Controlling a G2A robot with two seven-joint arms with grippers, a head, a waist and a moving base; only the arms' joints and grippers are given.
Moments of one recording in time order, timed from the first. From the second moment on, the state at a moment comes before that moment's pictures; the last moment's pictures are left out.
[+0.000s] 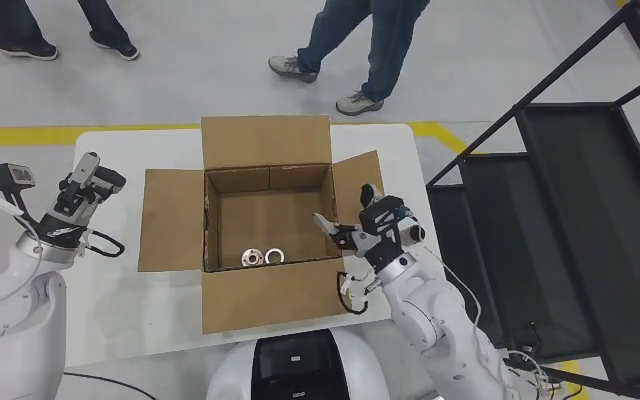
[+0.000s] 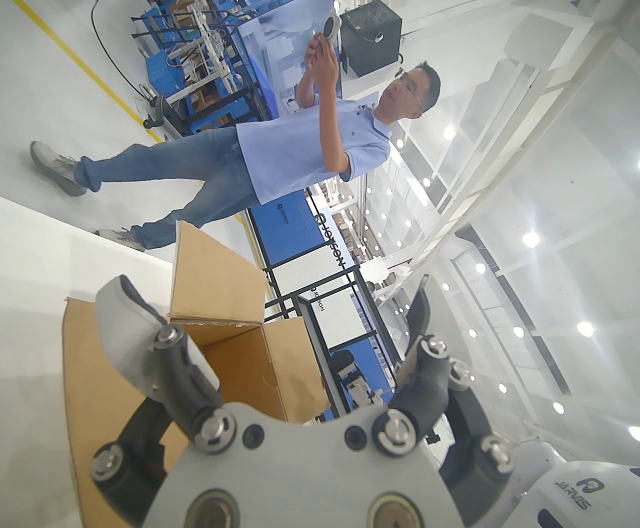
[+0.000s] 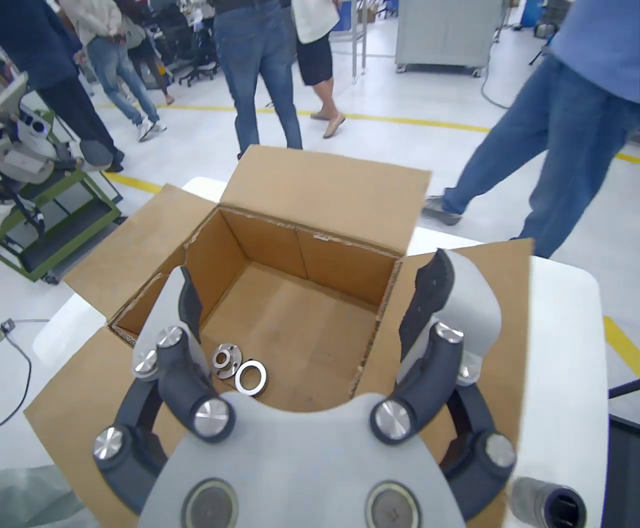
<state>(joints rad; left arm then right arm) 1.44 -1.06 -1.77 -1.64 -0.29 -0.41 -0.63 -1.76 -1.30 1.31 -2.13 -1.25 -0.08 0.10</state>
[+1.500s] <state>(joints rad) 1.44 -1.06 -1.77 -1.64 -0.29 -0.41 -0.63 -1.69 -1.33 1.37 -1.58 -1.16 0.23 -0.02</state>
